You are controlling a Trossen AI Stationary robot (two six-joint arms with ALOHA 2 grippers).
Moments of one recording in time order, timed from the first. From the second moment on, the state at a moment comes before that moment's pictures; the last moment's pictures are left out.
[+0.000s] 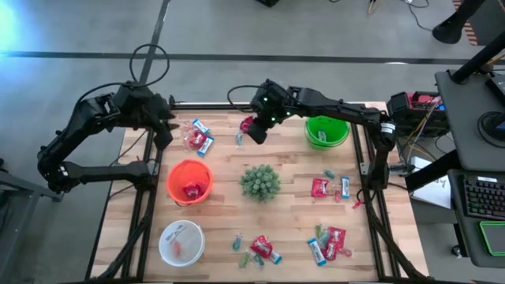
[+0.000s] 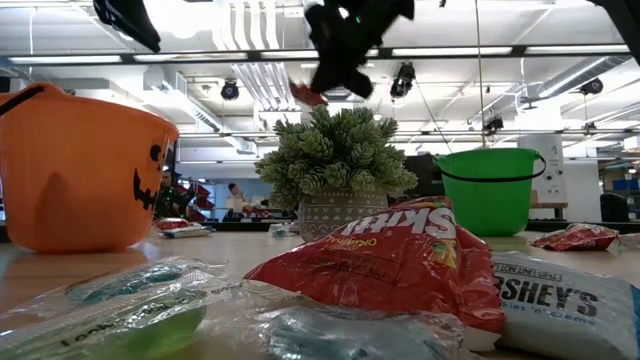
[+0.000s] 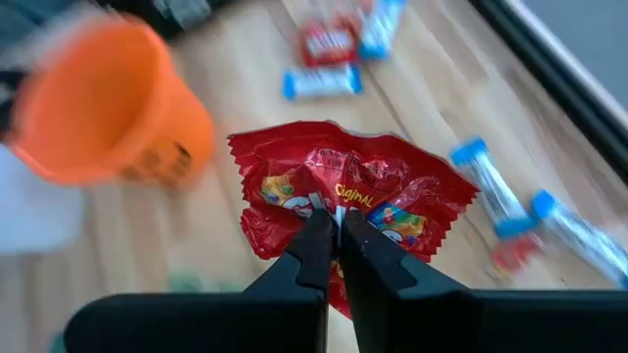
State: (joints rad) left arm 0.57 0.92 1.36 -1.26 0.01 0.11; right arm -0.34 1.88 1.87 -0.79 -0.21 0.22
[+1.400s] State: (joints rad) left arm 0.57 1.02 1.36 -1.09 0.47 0.11; right arm -0.18 2.19 2.35 -0.59 -0.16 0.29
